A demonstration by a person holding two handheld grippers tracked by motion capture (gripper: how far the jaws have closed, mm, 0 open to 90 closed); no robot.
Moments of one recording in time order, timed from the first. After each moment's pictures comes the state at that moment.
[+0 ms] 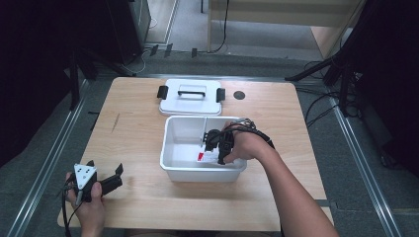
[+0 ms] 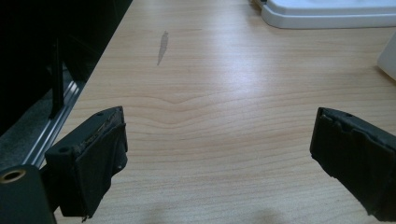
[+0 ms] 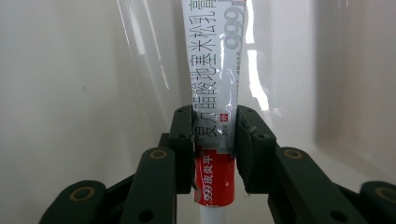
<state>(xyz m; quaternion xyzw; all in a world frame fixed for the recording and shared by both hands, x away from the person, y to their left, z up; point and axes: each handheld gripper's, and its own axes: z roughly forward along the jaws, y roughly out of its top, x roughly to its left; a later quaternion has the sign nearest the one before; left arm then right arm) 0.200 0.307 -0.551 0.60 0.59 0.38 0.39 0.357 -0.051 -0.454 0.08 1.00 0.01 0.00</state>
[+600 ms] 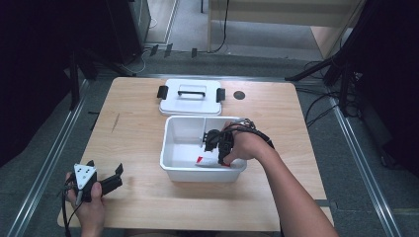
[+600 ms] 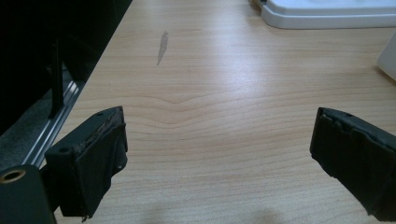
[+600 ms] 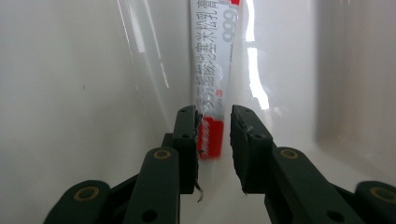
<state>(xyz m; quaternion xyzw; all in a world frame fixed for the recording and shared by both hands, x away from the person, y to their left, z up) 0.200 0.307 -0.551 0.60 0.59 0.38 0.39 0.357 -0.050 -0.455 0.08 1.00 0.01 0.00</state>
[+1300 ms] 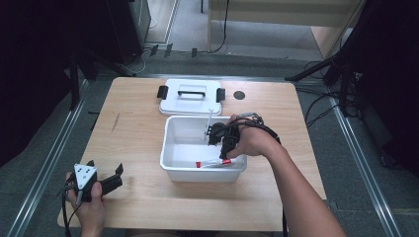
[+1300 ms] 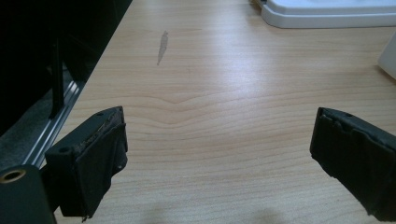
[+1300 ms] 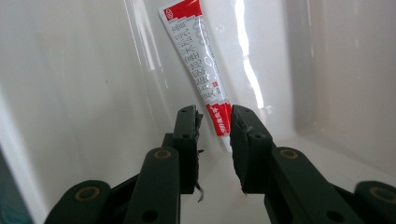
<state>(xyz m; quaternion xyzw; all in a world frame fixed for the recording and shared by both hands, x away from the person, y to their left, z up) 0.200 0.307 -0.551 0.60 0.59 0.38 0.39 0.356 -0.062 -0.423 0.09 0.99 0.05 0.01</state>
